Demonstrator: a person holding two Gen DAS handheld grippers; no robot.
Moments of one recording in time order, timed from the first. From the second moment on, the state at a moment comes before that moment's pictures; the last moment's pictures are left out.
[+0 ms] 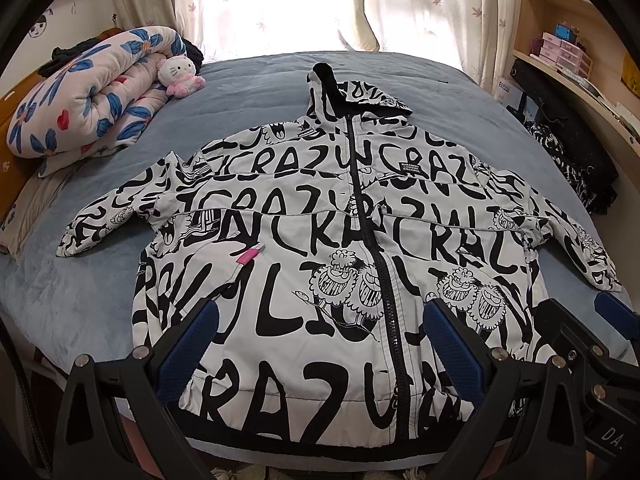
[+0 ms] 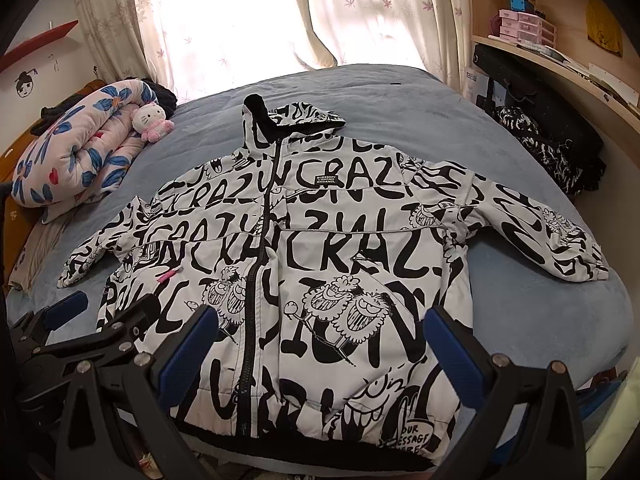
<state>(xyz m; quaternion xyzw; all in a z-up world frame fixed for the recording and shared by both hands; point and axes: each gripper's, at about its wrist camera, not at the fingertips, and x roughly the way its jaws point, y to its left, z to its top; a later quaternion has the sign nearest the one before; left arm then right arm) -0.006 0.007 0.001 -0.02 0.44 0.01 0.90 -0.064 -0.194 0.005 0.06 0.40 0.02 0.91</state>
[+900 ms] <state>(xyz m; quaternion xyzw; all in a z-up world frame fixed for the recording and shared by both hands) -0.006 0.006 0.001 -0.01 0.44 0.01 0.90 -0.060 -0.192 0.002 0.06 0.40 0.02 0.91</state>
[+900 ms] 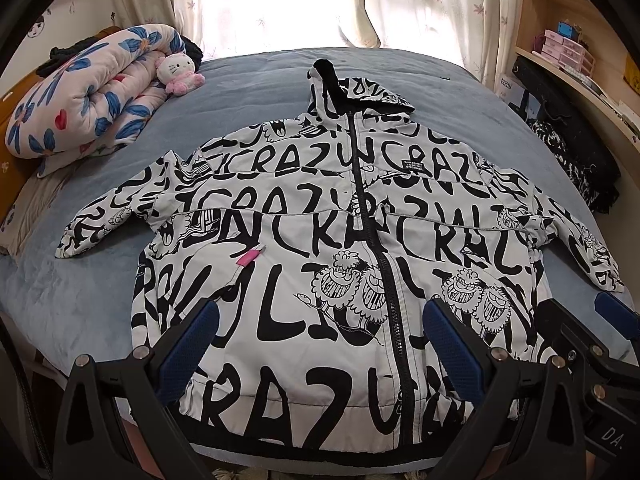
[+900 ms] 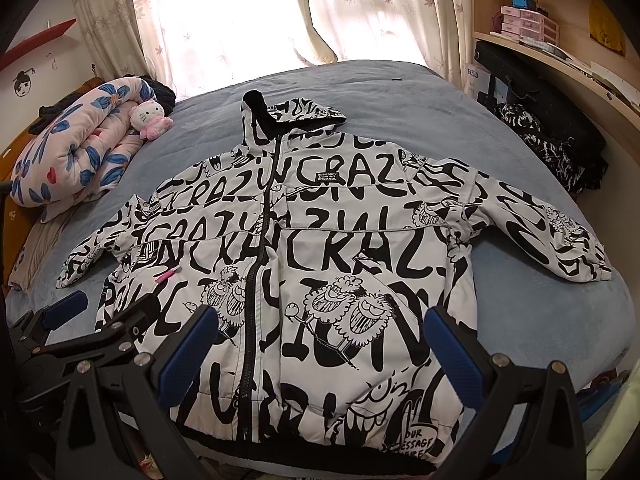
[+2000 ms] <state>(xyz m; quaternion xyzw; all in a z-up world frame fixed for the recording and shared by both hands) -0.014 0.031 0.034 0.02 0.43 0.00 0.90 -0.024 -0.206 0.009 0.07 0.40 0.00 0.91</state>
